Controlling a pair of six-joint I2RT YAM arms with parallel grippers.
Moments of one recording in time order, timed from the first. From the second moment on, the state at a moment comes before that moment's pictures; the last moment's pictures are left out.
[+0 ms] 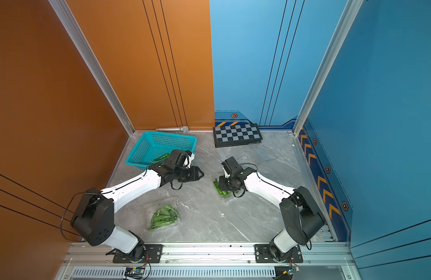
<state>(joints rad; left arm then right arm) -0.54 1.54 1.04 -0.36 0.27 -0.60 0.63 1.59 1.02 -0.51 -0.16 0.54</state>
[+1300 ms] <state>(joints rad) -0.50 1.54 1.01 -0.32 0.30 -0.62 0.65 1.75 1.11 -0.57 -0.11 0.43</state>
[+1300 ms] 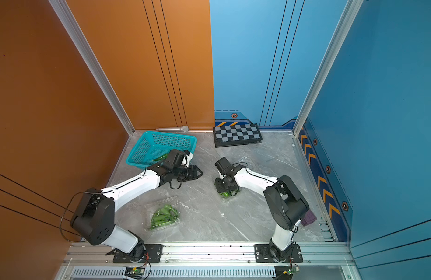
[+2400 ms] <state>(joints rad) -0.46 1.52 1.00 -0.31 0.32 -0.62 0.52 1.53 1.14 -0.59 -0.29 0.52</state>
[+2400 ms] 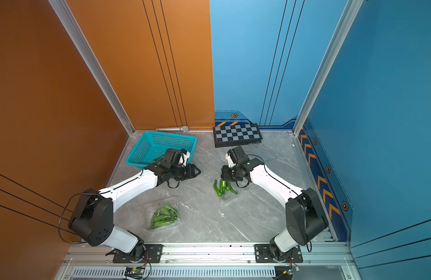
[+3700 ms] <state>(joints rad) -0.05 0.96 0.82 -0.47 0.28 -0.63 0.66 2.31 2.25 -0.41 -0.51 0.59</state>
